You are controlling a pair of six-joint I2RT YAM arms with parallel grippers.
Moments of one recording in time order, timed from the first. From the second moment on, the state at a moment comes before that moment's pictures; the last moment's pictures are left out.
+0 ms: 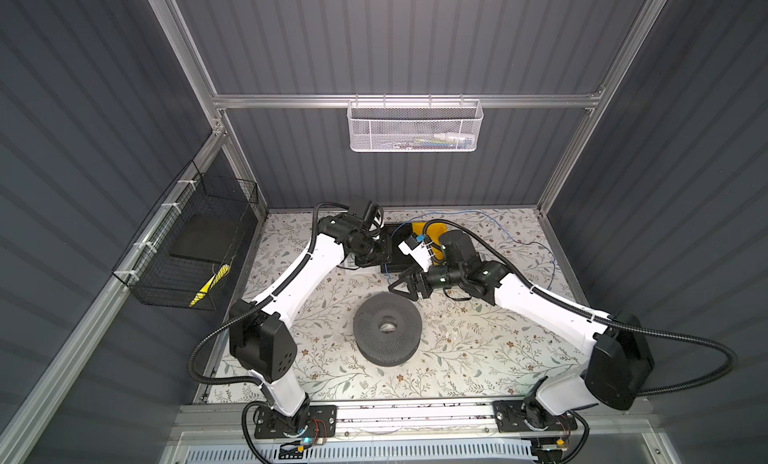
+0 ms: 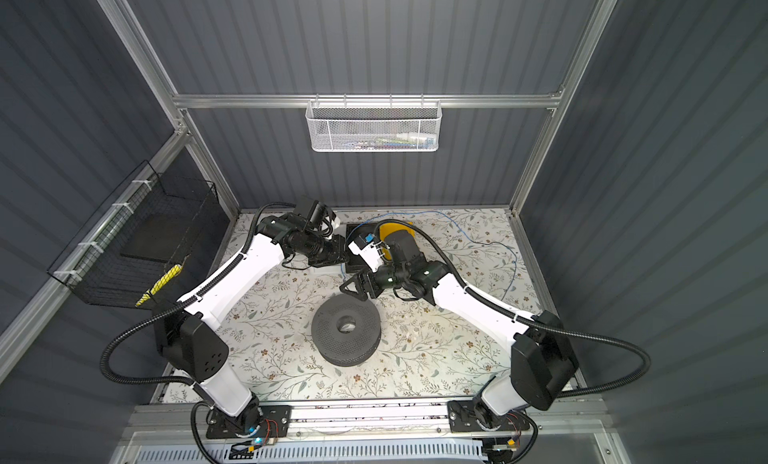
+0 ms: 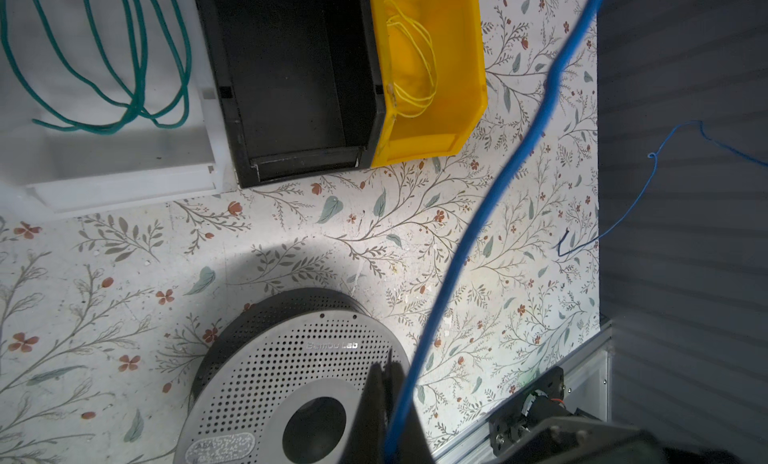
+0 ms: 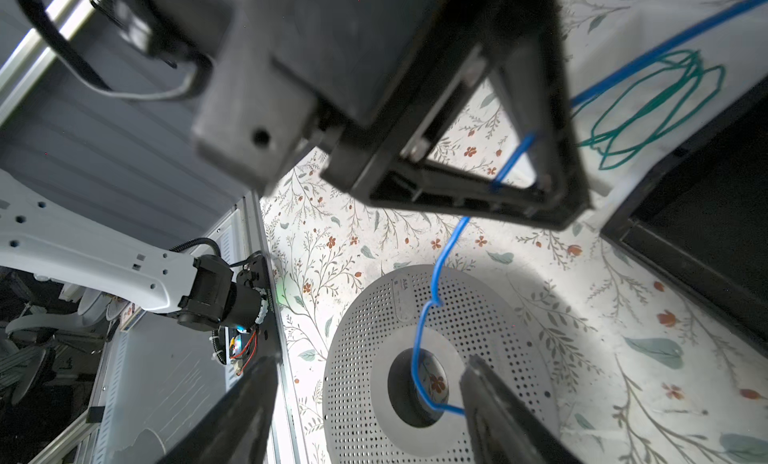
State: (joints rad) left arm -0.53 1.69 1.66 -0.98 0.32 -0.49; right arm 0.67 1.46 1.15 -0.25 -0.63 0.21
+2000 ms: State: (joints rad) left arm -0.56 1.59 1.54 -0.80 0.49 -0.43; right arm 0.56 1.61 1.19 0.25 -0.56 0.74
